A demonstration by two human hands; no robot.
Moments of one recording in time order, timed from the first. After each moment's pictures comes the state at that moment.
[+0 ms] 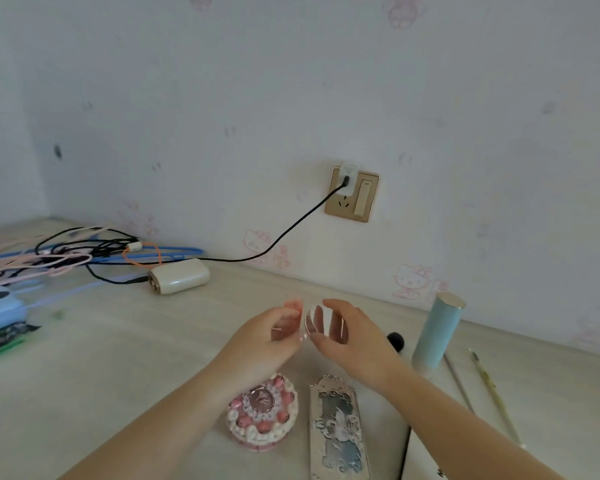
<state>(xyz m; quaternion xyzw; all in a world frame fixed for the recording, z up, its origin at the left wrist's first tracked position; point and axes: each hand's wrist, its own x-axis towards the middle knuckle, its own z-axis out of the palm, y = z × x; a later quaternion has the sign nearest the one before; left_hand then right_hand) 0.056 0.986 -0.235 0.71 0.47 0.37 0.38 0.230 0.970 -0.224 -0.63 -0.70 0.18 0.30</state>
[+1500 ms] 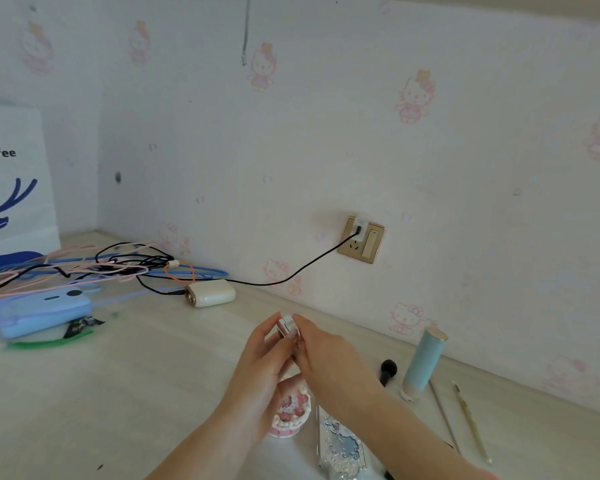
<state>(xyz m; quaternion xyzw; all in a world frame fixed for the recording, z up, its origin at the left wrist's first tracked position) 0.039 0.899 -0.205 0.32 0.24 0.61 0.69 0.140 0.891 -0.155 -0.61 -0.78 0.02 0.13</state>
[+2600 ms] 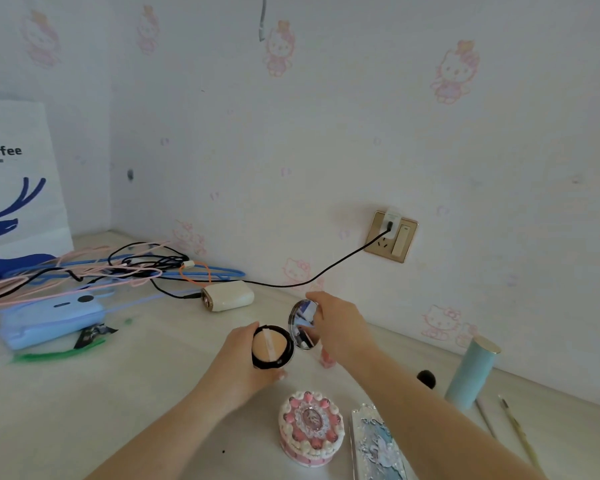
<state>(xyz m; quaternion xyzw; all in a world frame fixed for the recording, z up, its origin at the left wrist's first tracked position) -0.030 0.995 -0.254 0.68 0.59 0.35 0.26 0.127 0.993 -0.160 -0.65 -0.73 0.08 0.17</state>
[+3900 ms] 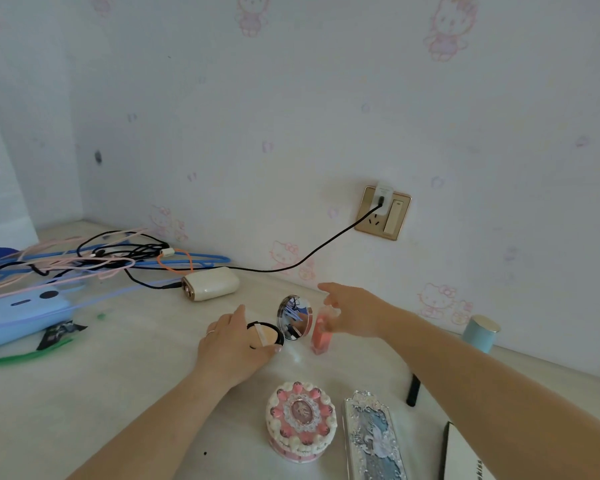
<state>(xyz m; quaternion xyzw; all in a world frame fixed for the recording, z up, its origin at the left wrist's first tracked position) -0.014 1.021 -0.260 0.67 0.67 0.24 0.18 0.191 1.035 -0.172 -0.61 -0.78 0.14 0.04</state>
